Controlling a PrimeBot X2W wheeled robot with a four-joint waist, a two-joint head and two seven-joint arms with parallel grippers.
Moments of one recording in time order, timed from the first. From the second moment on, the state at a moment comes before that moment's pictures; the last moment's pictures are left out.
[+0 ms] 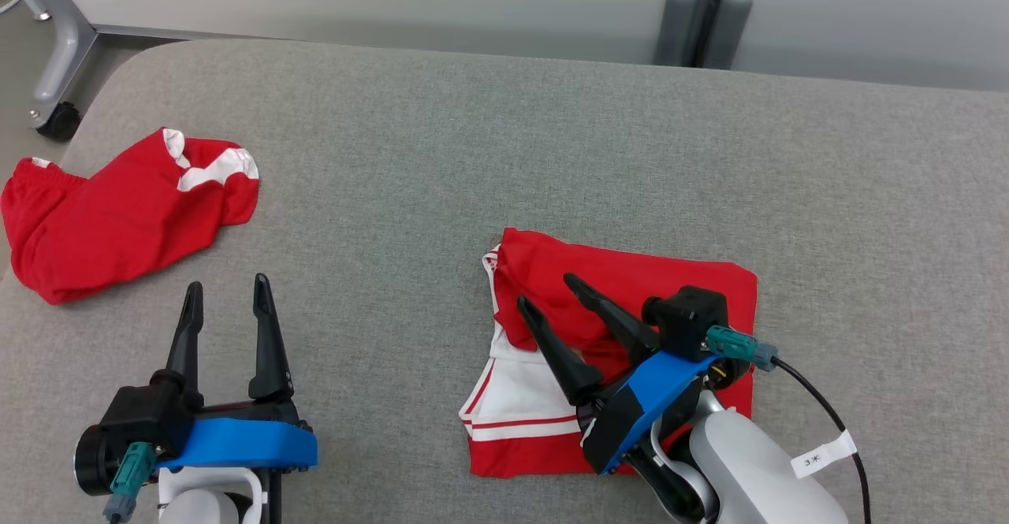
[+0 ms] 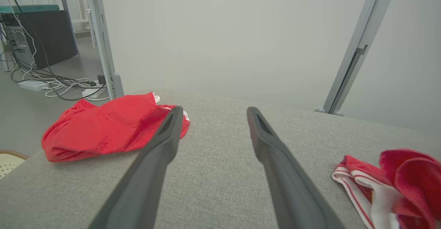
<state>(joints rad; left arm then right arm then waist) -0.11 0.05 0.01 0.20 -0.19 -0.06 -0.26 -0.41 -0.05 0.52 0.40 0.46 0.13 -0.08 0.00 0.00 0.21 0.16</state>
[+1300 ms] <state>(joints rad) -0.01 0.05 0.02 0.21 -0.15 -0.07 -0.26 0.00 -0.06 -0.06 0.07 0.22 0.13 -0.13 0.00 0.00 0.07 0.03</state>
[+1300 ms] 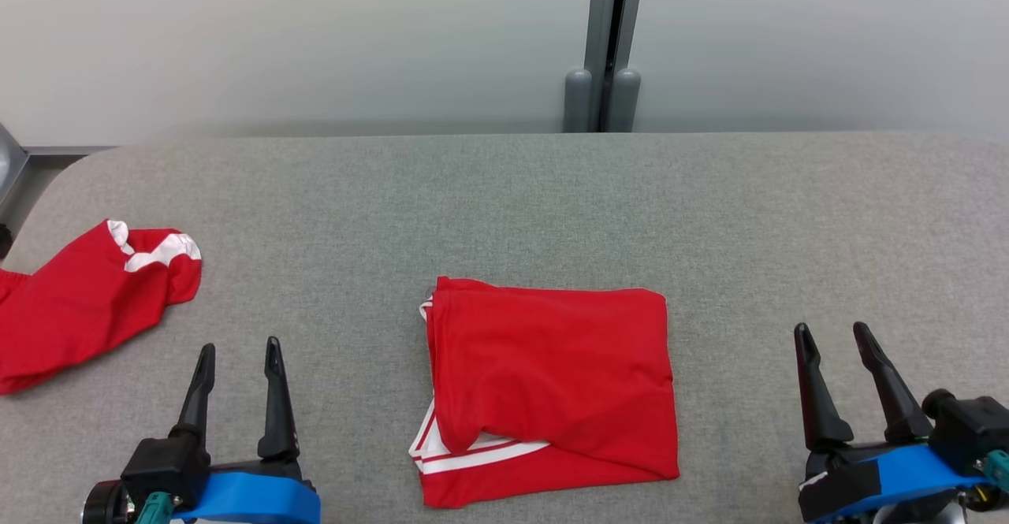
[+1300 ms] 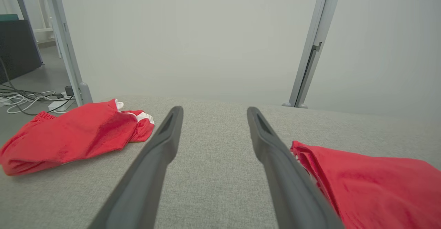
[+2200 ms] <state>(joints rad) 0.04 0.08 -0.01 0.15 -0.13 -0.04 -0.23 0.07 -0.05 -0.07 0.03 0.21 0.13 -0.09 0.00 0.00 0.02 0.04</state>
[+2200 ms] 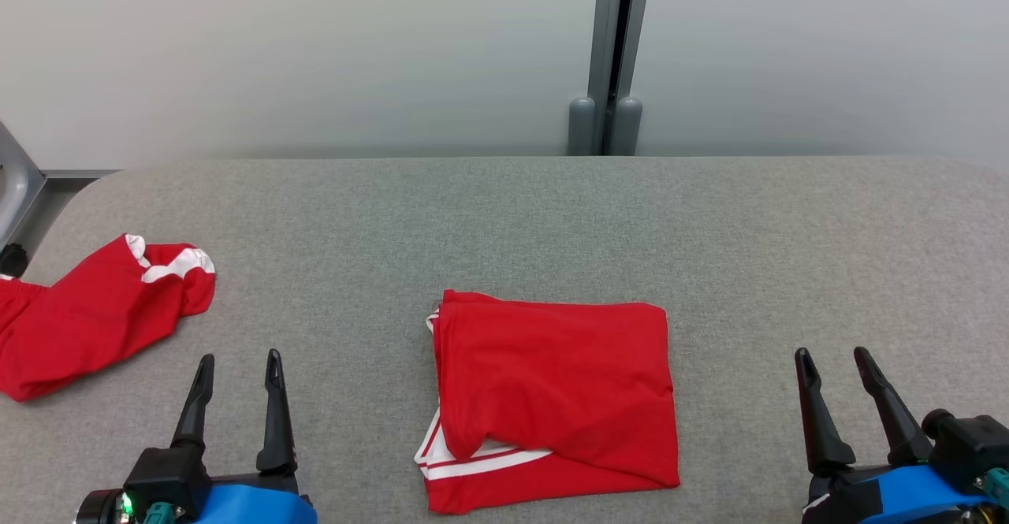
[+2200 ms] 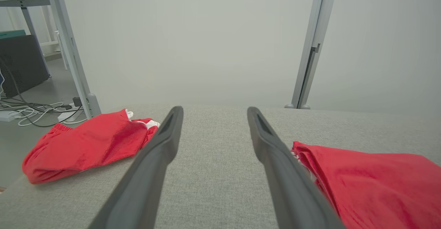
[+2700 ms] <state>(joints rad) 0.04 0.09 -0.02 0.15 -0.14 -0.03 -0.23 0.01 -0.05 -0.06 0.02 0.19 0.13 -0.08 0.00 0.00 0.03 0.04</state>
